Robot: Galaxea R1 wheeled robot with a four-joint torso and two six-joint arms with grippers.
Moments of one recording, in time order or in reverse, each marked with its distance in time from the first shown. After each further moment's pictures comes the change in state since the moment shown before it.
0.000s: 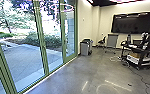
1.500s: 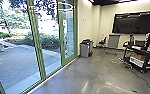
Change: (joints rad) left arm 0.000 0.000 0.000 0.000 -0.001 0.000; right arm -0.003 0.000 -0.001 0.000 0.000 0.000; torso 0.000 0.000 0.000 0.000
